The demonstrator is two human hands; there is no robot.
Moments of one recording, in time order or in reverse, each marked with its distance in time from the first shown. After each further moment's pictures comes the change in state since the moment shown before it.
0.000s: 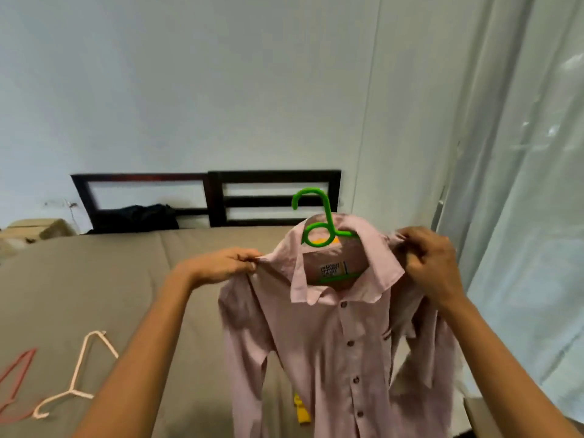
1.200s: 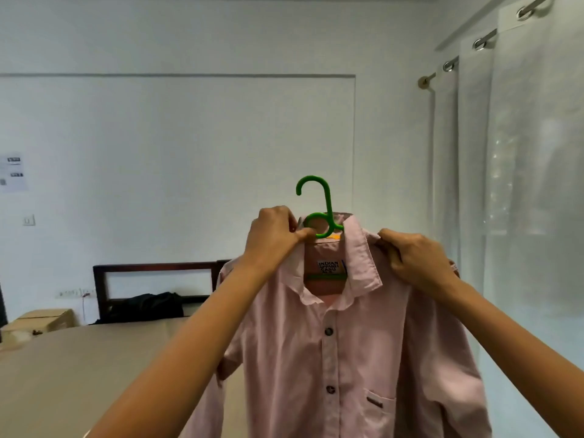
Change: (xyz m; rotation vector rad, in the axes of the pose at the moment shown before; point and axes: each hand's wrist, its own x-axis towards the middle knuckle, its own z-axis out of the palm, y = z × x) left_hand -0.083 0.254 -0.035 0.396 0.985 0.208; right_hand 0.080 -0.112 -0.145 -0.354 0.099 -0.346
